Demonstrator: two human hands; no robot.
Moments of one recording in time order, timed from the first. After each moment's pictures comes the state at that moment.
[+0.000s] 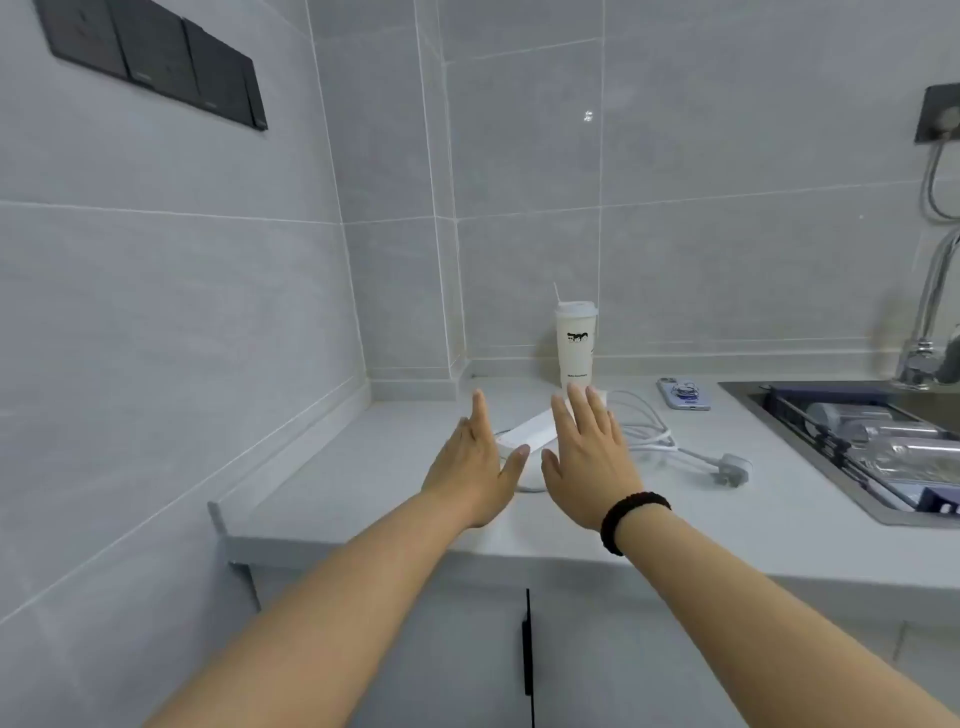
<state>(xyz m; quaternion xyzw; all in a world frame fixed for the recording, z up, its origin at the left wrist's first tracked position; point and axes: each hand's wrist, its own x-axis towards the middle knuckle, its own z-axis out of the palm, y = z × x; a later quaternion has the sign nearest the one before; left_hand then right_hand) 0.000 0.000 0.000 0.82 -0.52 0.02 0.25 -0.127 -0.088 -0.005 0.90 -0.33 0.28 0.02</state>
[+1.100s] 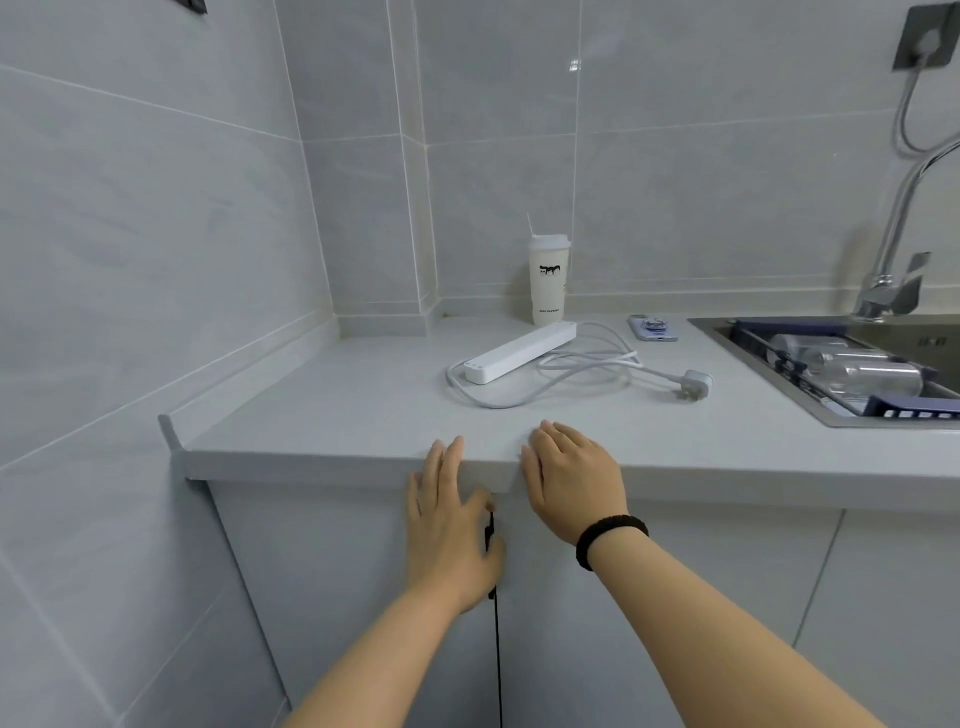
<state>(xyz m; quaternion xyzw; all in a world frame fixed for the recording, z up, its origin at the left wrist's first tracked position) -0.048 0.041 -0.167 0.79 -0.53 0.20 0.25 -0.157 -0.074 -0.119 0.88 -0.29 0.38 0.08</state>
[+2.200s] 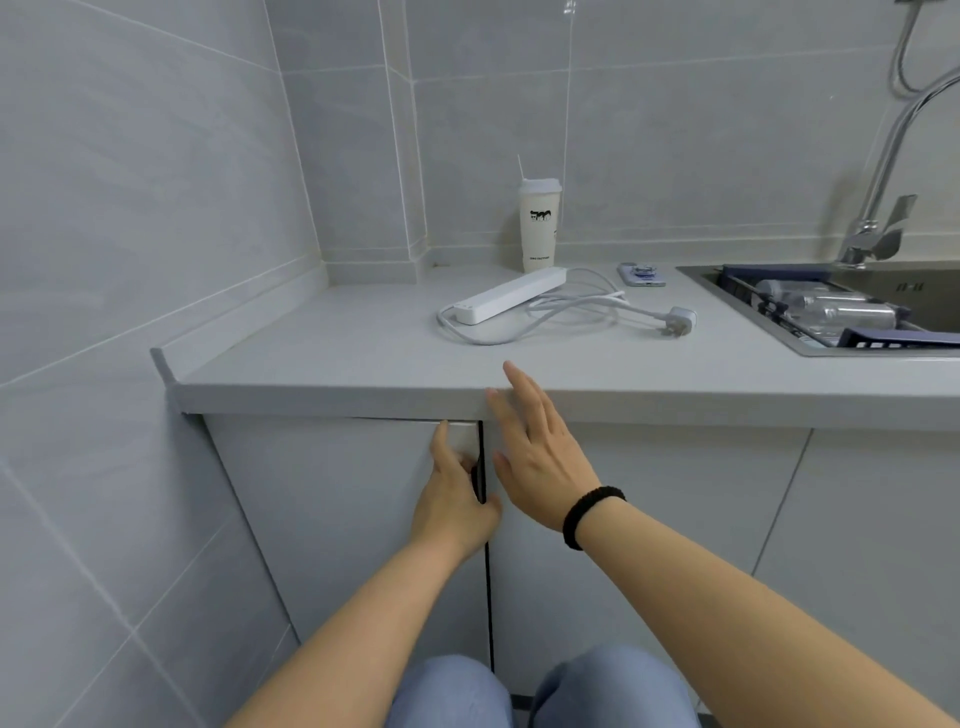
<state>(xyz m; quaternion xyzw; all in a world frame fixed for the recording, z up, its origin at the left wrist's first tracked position) -0.074 0.056 -0.192 0.79 -0.42 -0.10 0.43 -0.173 -0.036 -0.160 0.91 -0.17 0.38 0.07</state>
